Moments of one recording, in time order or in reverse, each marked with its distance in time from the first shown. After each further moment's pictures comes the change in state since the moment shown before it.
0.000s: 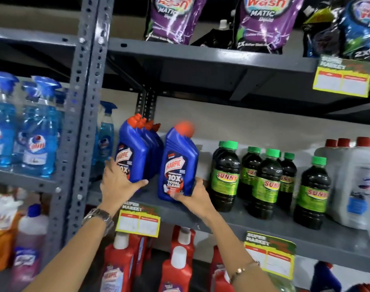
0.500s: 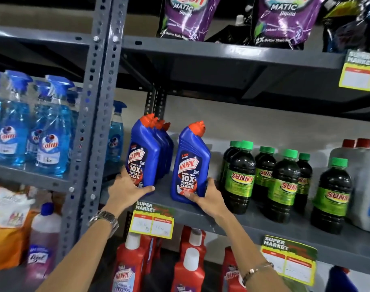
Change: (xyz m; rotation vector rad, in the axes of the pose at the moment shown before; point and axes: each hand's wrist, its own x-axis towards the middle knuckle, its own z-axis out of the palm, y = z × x) left_hand 0.007 -0.023 -0.006 0.014 -0.127 -0.017; right_hand 0.015 0.007 0.008 -0.028 0.033 0.000
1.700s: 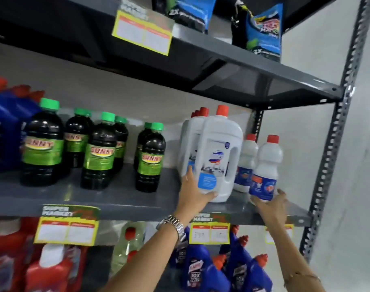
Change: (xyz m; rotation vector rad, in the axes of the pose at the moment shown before) left_hand -0.287 0.405 0.302 -0.702 -0.581 0.404; right_hand -0.170 0.245 -0.500 -0.385 0.913 0.417
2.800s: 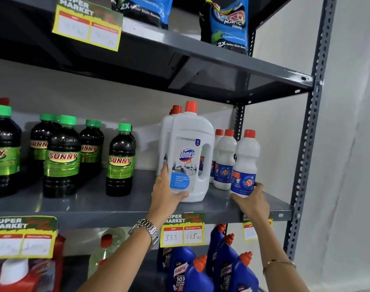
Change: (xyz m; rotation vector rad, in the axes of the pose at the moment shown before) left_hand 0.014 -0.011 0.023 0.178 0.126 0.017; right_hand 0.027 0.018 -0.009 -0.064 -0.121 -0.035
